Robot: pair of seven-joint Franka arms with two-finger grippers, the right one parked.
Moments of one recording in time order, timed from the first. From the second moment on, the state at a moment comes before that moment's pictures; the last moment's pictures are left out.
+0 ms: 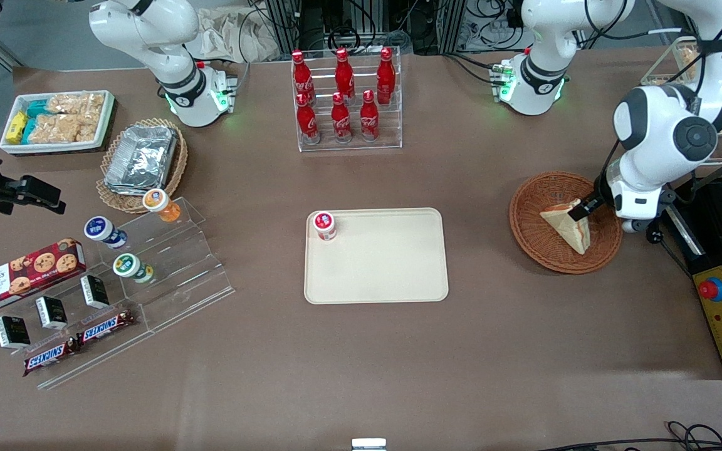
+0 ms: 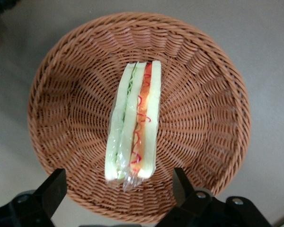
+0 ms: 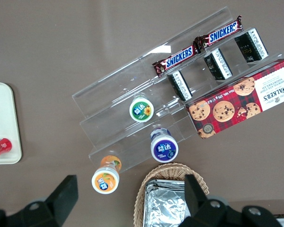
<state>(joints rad) 0.05 -0.02 -0.03 -2.43 -0.02 2.29 -0.69</state>
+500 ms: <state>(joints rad) 0.05 0.10 -0.03 -2.43 -0.02 2.34 -0.77</state>
